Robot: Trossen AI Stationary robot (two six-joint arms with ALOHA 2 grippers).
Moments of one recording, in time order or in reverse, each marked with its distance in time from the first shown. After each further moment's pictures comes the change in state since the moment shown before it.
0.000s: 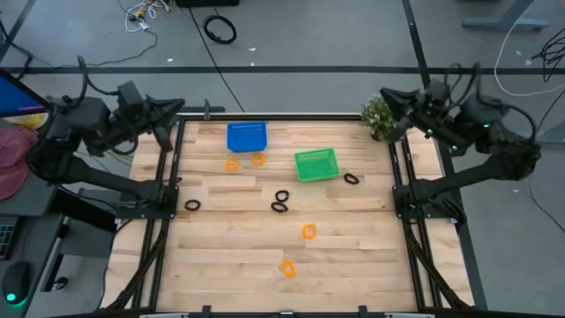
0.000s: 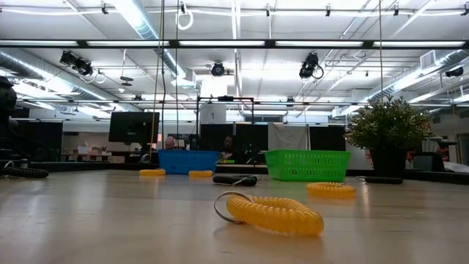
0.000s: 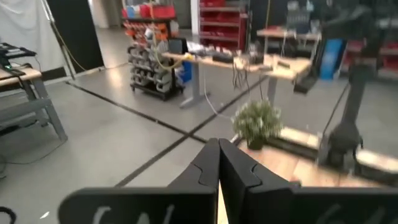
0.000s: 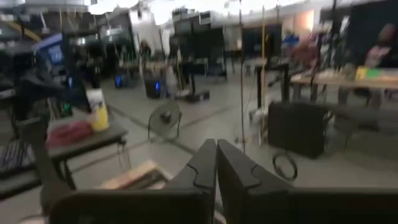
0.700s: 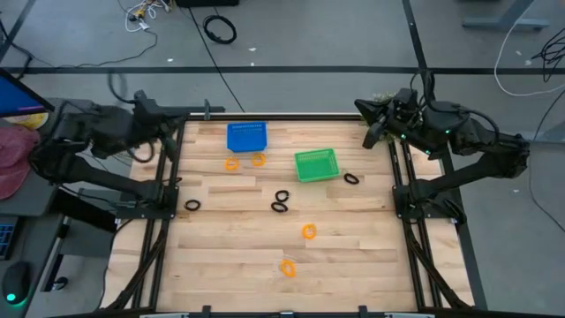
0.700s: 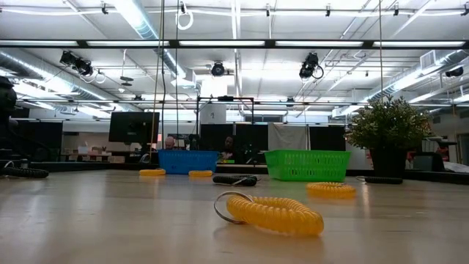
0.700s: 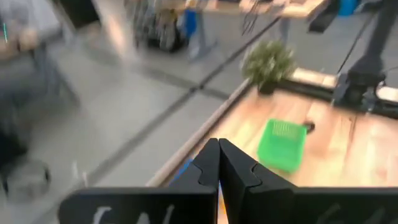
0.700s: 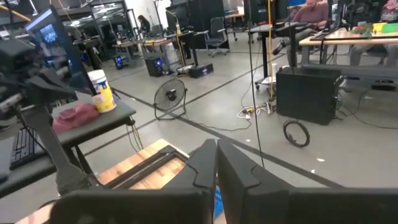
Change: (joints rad) left arm 0.001 0.050 0.000 -0.262 0.008 -0.146; right arm 0.000 0.121 0.009 -0.018 -0.016 0.173
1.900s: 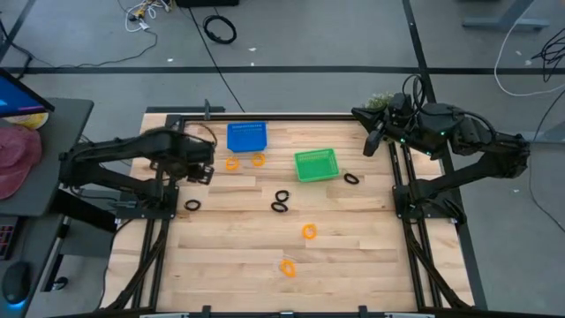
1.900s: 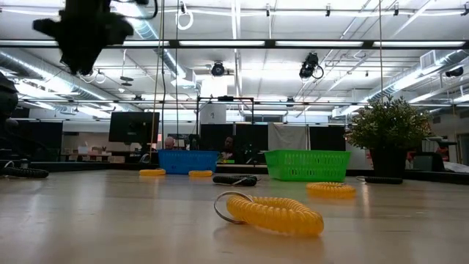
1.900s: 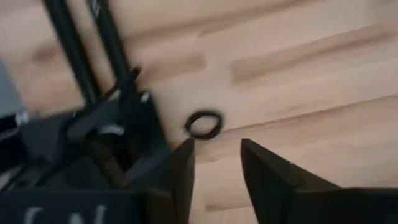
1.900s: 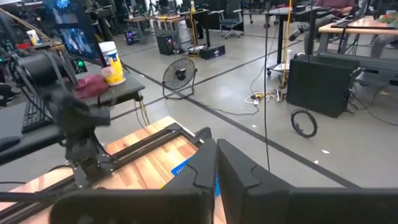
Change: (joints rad) left arm 0.205 0.225 -0.427 -0.476 0.592 -0.929; right arm 0.000 -0.004 0.000 -0.090 -0.085 -0.009
